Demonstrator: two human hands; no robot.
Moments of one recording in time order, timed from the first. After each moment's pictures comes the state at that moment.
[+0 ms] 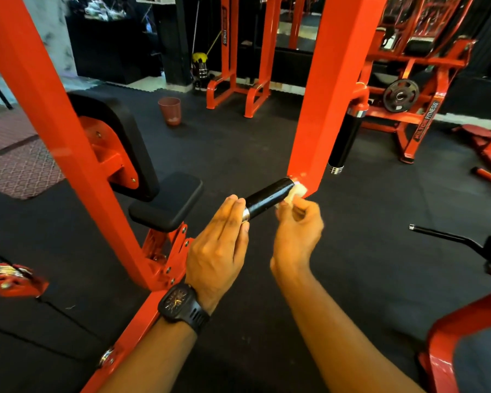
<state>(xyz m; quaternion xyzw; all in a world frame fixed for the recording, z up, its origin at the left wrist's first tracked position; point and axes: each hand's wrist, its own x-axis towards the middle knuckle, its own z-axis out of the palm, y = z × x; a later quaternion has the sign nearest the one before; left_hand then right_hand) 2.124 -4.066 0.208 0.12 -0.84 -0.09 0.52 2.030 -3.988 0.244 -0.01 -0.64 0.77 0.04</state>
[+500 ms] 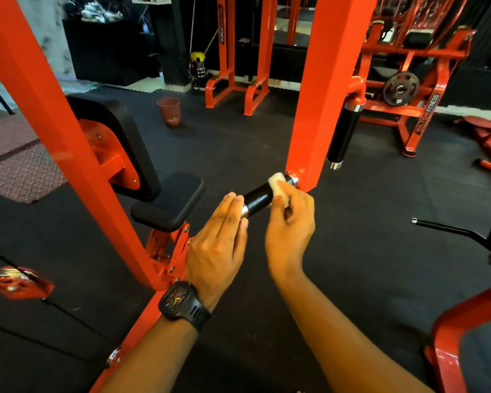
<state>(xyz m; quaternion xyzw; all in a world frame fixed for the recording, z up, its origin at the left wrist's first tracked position) 2.127 -4.069 0.209 0.12 -0.85 -0.09 0.51 2.047 -3.984 0.246 0.18 -0.67 0.71 0.13</state>
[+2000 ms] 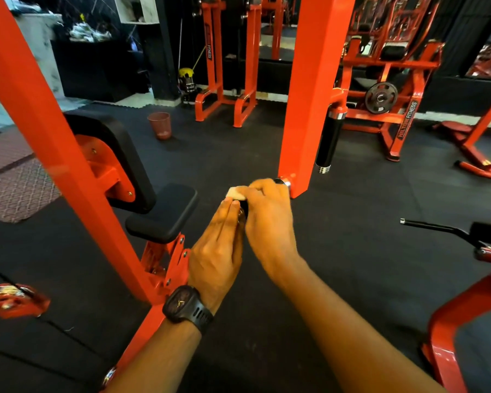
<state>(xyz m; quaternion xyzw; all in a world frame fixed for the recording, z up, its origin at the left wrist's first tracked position) 2.127 -4.067 0.204 0.10 -0.84 -0.14 0.52 2.045 -3.991 0.268 0.41 -0.77 0.45 0.21</state>
